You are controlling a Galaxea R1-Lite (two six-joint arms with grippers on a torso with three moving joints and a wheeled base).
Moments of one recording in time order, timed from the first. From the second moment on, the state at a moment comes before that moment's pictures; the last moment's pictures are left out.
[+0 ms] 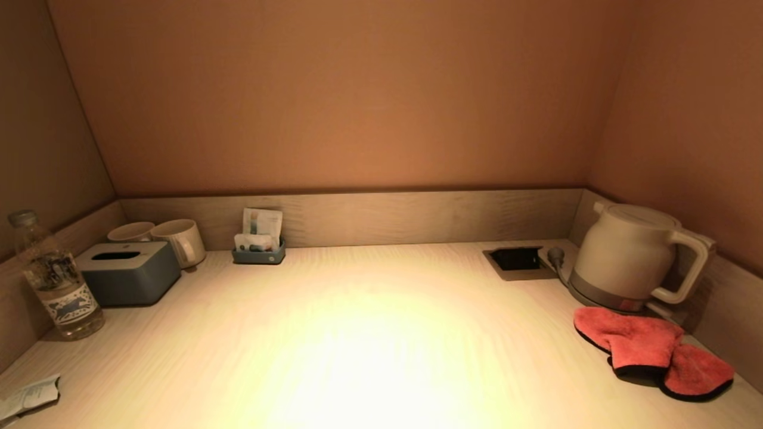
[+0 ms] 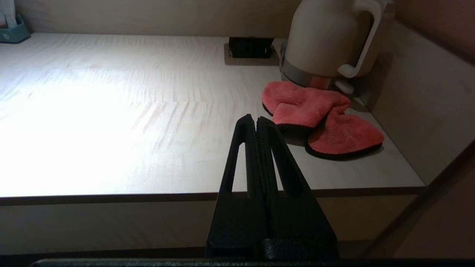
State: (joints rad) left arm 0.00 0.00 0.00 0.00 -0.02 0.00; right arm 0.01 0.30 -0.37 0.18 -0.01 -0.04
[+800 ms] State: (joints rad) left arm 0.00 0.00 0.00 0.00 -0.02 0.00; right arm -0.26 1.22 -0.72 0.02 -0.07 0.00
